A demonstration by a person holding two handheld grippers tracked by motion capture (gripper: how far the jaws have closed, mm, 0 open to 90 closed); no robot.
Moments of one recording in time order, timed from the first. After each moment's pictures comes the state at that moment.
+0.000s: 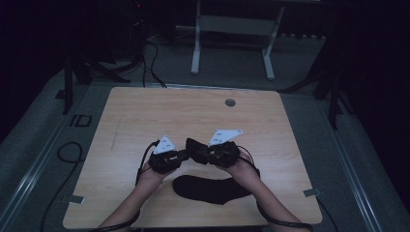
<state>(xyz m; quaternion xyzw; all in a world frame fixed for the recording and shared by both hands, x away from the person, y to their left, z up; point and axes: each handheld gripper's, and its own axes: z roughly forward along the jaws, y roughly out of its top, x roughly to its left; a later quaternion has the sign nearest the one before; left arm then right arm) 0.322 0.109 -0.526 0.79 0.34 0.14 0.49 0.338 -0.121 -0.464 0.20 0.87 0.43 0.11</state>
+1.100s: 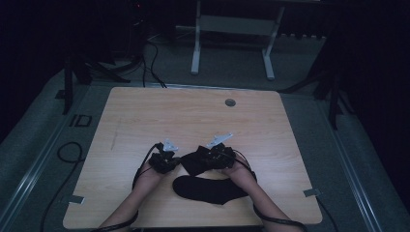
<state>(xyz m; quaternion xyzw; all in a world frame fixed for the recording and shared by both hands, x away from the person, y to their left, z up) 0.340 0.115 -0.558 0.84 0.40 0.12 0.34 0.374 -0.123 -0.544 0.27 0.90 0.32 0.07</state>
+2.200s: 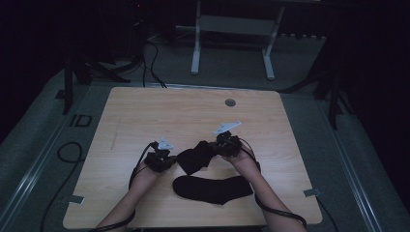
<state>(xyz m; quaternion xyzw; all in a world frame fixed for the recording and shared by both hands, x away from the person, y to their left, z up) 0.343 0.127 -0.559 0.83 0.42 0.12 0.34 0.397 -0.140 -0.507 0.30 0.88 0.36 0.10</state>
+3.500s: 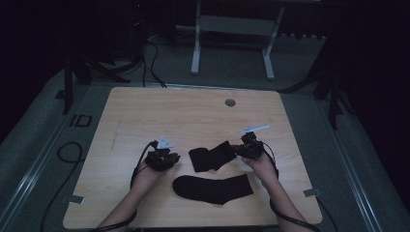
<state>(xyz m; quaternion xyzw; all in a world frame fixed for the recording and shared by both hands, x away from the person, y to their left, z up) 0.340 0.110 -0.547 0.83 0.40 0.12 0.38 0.399 -0.210 -0.527 0.42 0.83 0.36 0.05</state>
